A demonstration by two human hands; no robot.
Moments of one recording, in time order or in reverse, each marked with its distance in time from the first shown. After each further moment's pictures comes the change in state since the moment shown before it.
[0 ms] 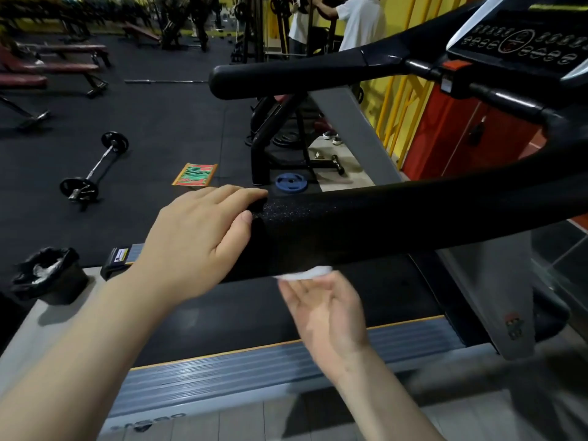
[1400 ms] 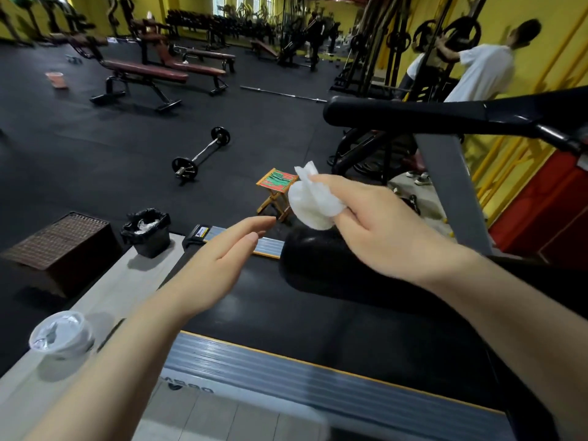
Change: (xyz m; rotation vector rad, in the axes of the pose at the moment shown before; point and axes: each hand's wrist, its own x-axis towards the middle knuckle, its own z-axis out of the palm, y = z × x) left_hand -0.092 -0.061 -0.029 -0.813 0.091 -0.554; right_hand 0.038 -0.046 0.165 -1.899 -0.804 -0.518
